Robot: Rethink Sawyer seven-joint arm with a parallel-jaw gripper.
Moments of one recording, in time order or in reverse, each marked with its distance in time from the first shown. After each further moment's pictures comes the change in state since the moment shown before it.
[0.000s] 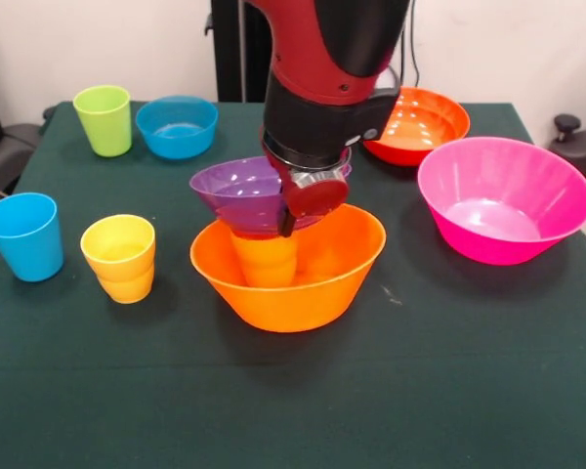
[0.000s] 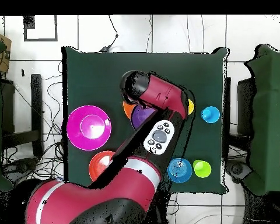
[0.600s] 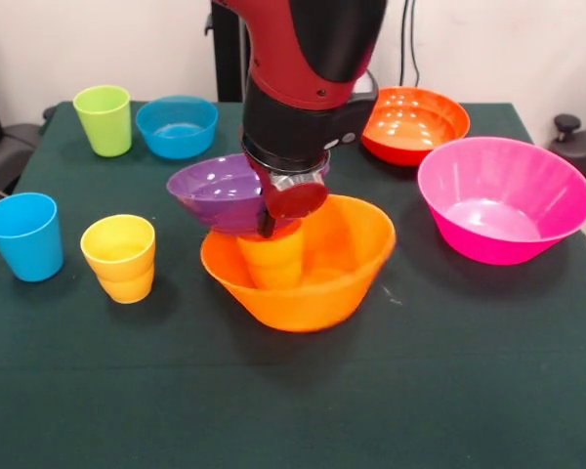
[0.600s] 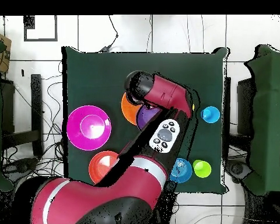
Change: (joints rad) arm -0.024 0.000 0.012 -0.009 -0.065 0.000 0.000
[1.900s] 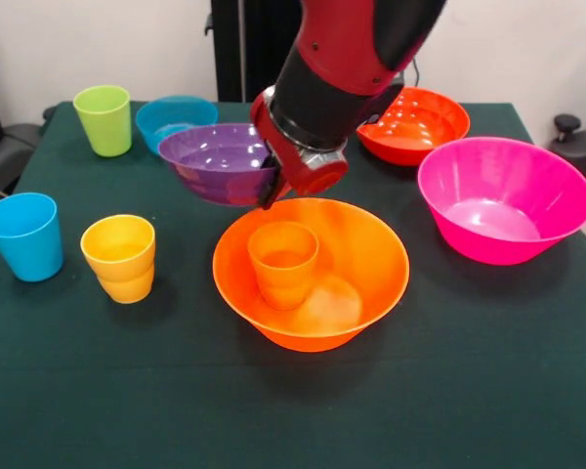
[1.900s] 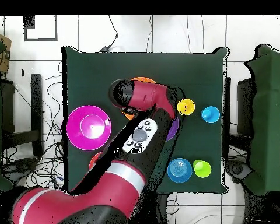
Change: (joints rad) arm 0.099 -0.009 -0.059 0.000 -0.204 -0.001 0.000
